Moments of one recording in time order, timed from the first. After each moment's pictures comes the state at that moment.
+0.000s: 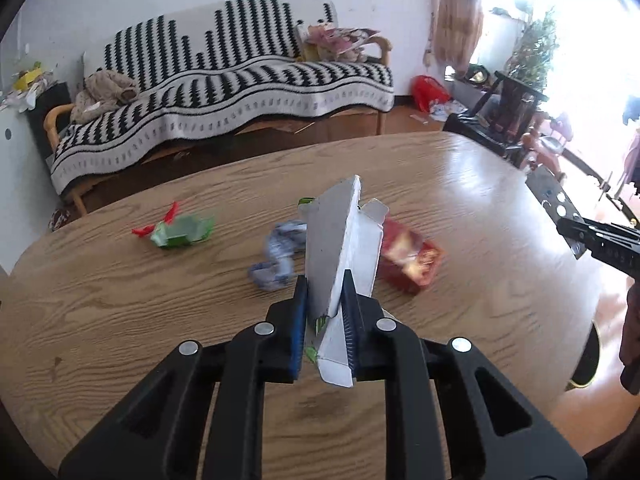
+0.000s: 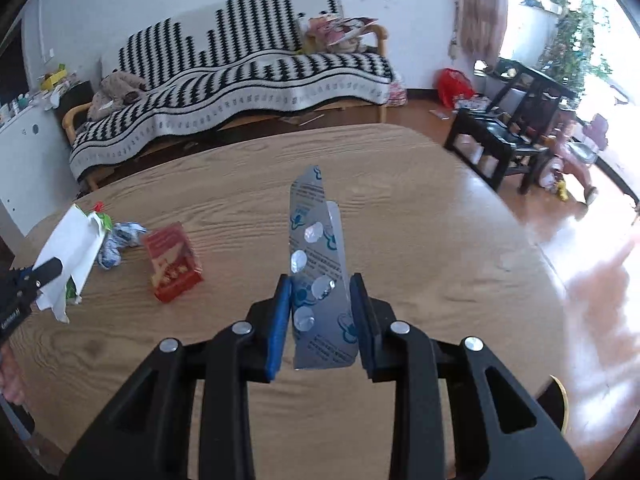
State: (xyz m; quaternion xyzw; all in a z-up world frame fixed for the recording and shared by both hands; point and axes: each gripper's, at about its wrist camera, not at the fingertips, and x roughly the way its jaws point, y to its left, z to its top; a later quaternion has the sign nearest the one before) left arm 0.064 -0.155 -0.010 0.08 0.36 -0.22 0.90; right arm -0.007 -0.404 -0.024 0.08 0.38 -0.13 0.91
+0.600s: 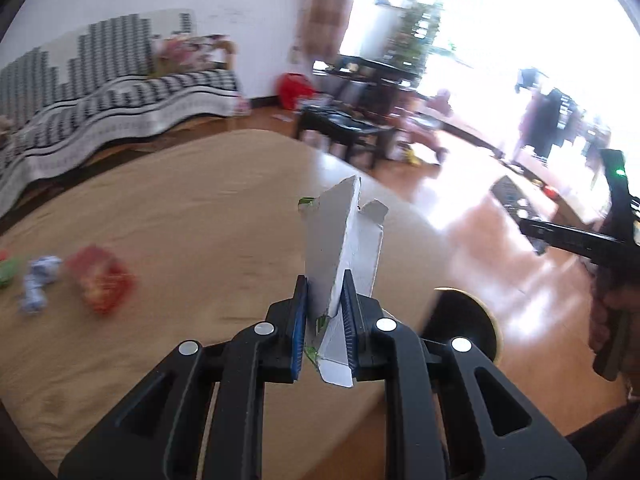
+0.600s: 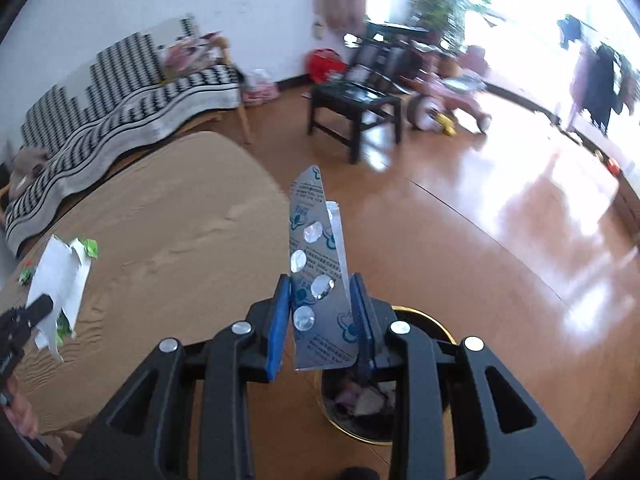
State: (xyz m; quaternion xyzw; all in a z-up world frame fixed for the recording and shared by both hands) left arm -0.062 -0.367 -0.011 0.08 0.35 -0.43 0.83; right arm -0.232 -0.611 -0.015 0.18 0.37 -0.31 0.86
